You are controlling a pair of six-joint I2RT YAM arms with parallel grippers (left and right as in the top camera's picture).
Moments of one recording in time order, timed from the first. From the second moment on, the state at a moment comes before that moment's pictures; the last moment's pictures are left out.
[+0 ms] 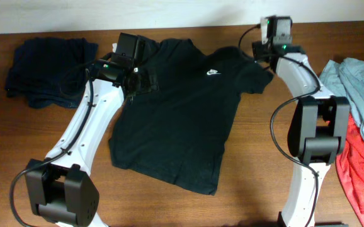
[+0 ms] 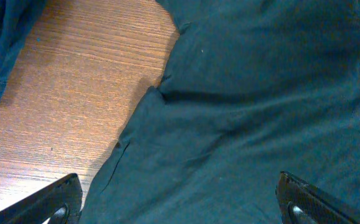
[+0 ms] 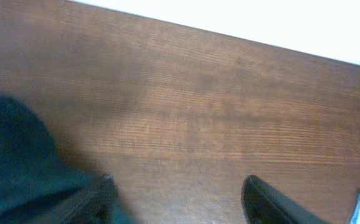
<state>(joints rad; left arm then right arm) -0.29 1.81 1.62 -0.93 -0.16 -0.41 0.00 2.26 1.84 -0.41 0.19 -0.21</state>
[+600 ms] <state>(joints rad) -0.29 1.81 1.62 -0.93 -0.16 -0.41 0.06 2.22 2.06 -1.04 -0.16 -0.13</state>
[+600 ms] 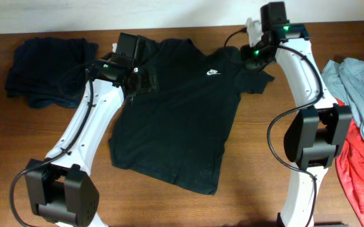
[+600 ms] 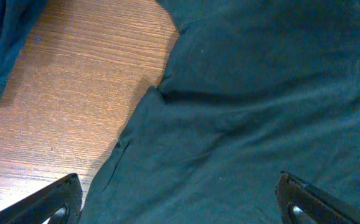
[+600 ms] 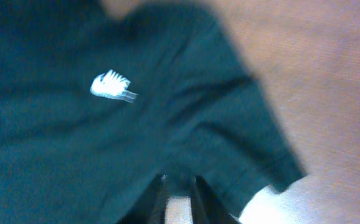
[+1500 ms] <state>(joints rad) -0.29 1.81 1.62 -0.93 -0.16 -0.41 0.02 2.20 1.61 -0.70 -0.07 -0.07</state>
